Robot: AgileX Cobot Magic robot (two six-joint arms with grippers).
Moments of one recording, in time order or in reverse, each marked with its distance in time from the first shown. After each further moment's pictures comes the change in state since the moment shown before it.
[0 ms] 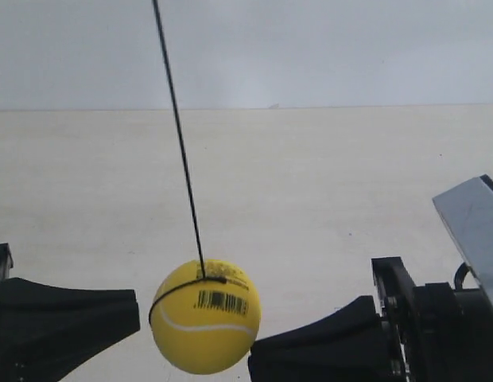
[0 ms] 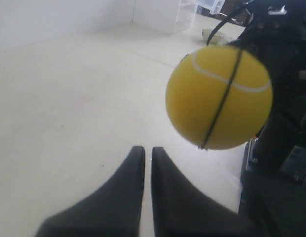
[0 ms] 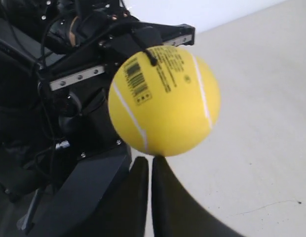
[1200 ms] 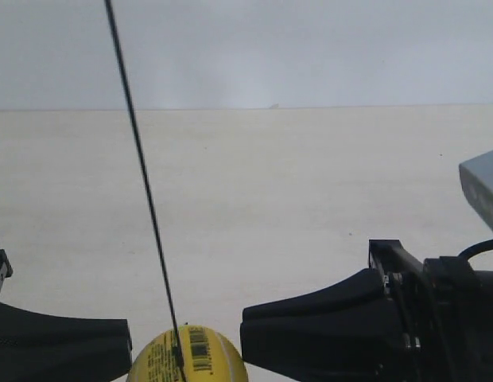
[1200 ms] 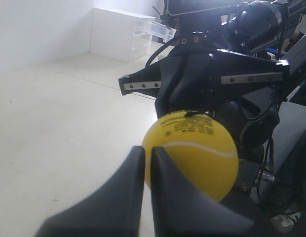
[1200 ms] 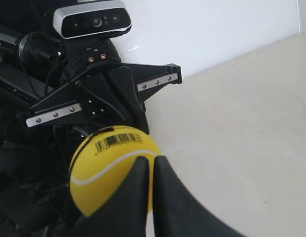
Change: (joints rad) left arm 0.000 -0.064 0.000 0.073 -0.143 -0.075; right arm 0.000 0.000 0.000 0.128 -0.079 -0.045
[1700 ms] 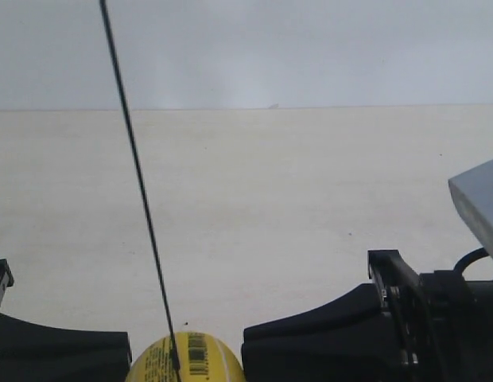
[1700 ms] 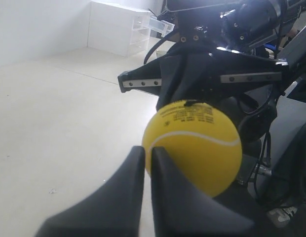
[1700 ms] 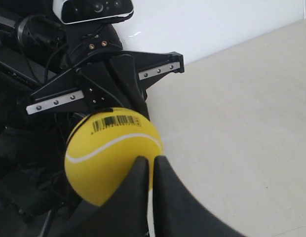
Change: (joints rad) left arm 0.000 0.000 0.015 0.008 -0.006 -0.002; right arm 0.000 0.000 0.000 -0.058 0.014 0.029
